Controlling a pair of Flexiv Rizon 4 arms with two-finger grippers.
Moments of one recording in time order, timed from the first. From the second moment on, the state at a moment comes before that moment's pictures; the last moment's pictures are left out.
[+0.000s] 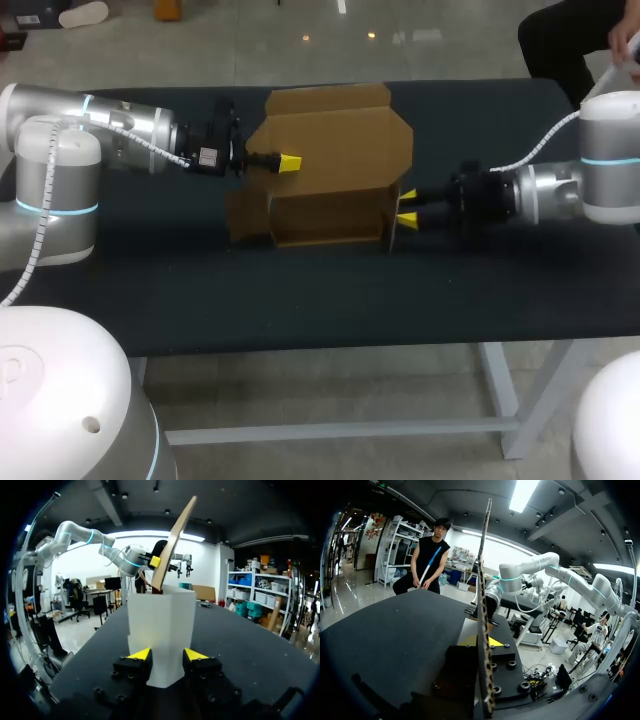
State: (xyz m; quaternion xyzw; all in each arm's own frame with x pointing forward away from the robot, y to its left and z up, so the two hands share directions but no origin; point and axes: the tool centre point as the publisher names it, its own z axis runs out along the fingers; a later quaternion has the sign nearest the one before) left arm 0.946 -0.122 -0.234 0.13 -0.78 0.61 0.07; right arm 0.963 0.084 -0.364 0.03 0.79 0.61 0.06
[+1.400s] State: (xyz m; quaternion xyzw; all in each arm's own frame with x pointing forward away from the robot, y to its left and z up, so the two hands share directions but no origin) left arm 0.945 -0.119 -0.233 0.13 -0.78 0.61 0.07; right arm 0.951 0.114 -0.369 0.15 0.79 0.58 0.12
